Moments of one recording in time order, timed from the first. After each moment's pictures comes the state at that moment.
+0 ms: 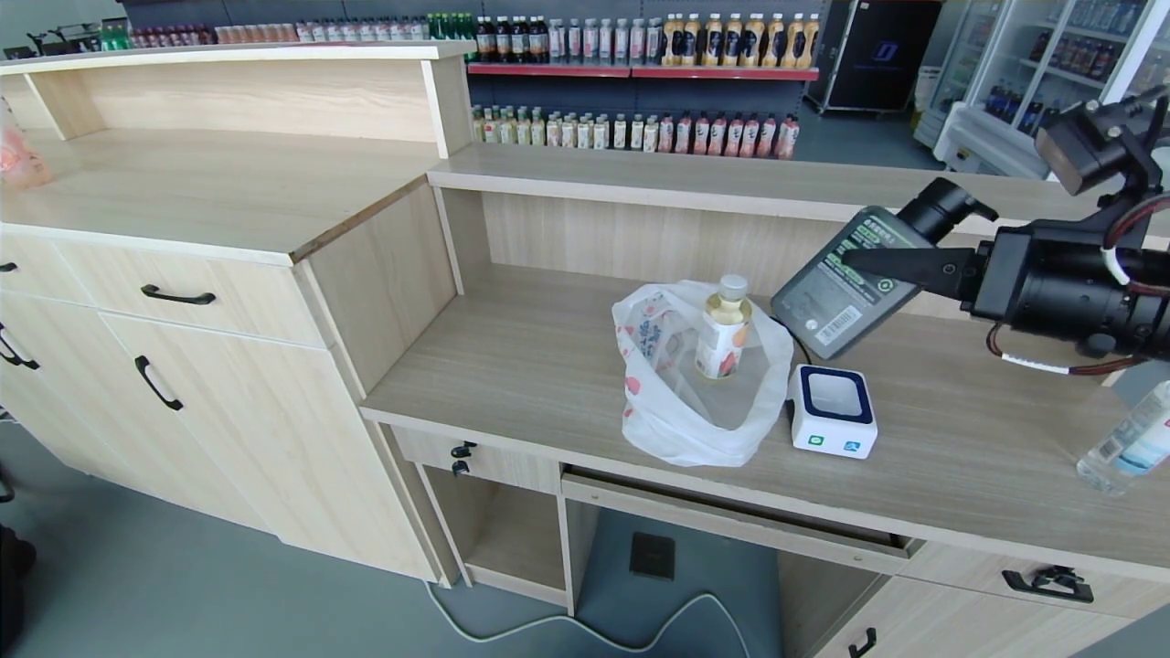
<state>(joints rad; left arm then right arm) 0.00 0.00 0.00 0.00 0.00 0.00 0.20 1.45 -0.96 -0.41 0.64 0.29</state>
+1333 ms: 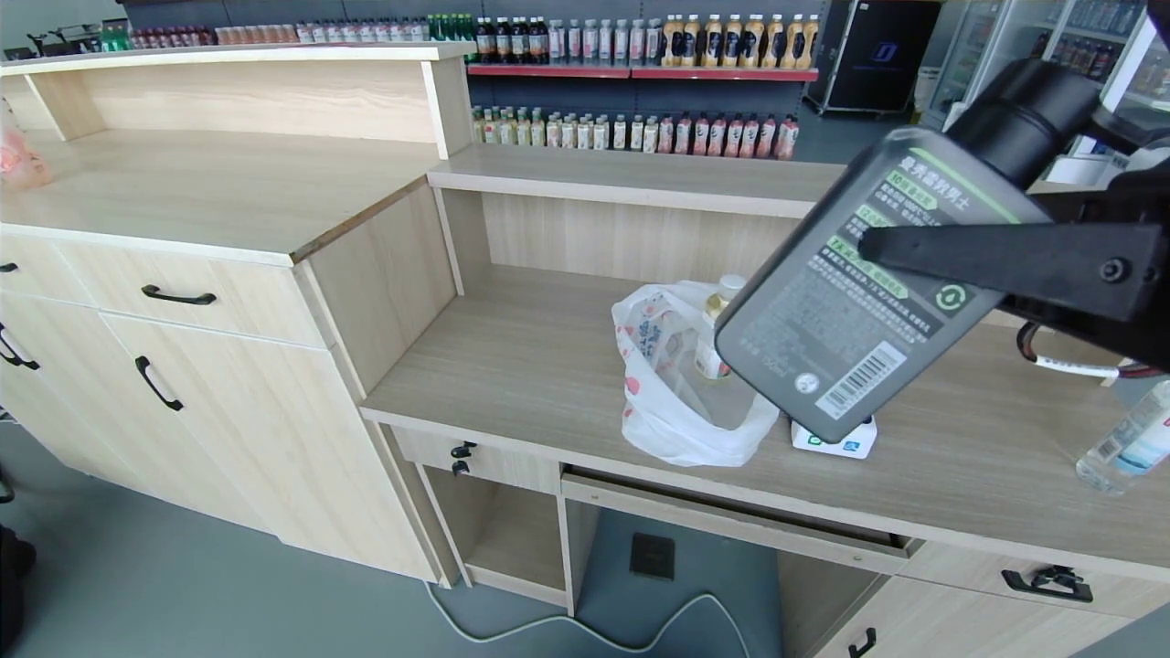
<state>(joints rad) 0.00 0.00 0.00 0.00 0.00 0.00 0.57 1.27 -1.01 -0.31 0.71 0.21</state>
